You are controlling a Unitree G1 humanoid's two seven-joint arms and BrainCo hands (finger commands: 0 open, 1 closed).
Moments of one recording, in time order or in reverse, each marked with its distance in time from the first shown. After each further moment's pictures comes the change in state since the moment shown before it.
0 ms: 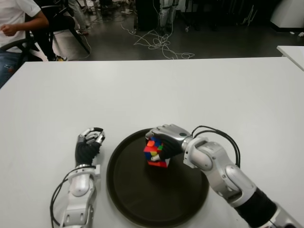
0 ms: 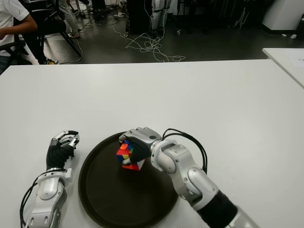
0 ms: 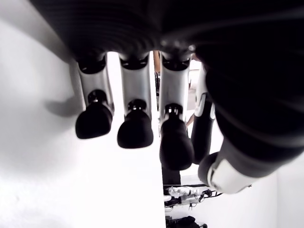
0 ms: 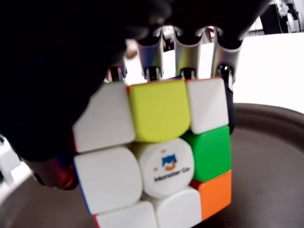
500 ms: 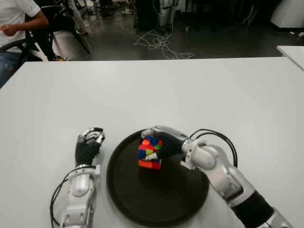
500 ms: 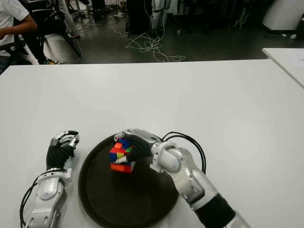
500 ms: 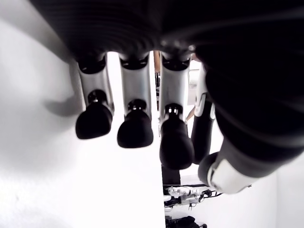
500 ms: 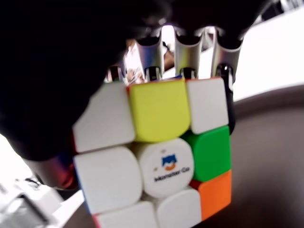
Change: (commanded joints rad) left arm 0.001 0.002 -0.003 -0.007 0.003 0.002 -0.001; right arm -0.019 0.007 -0.060 0.017 0.266 0.005 0.150
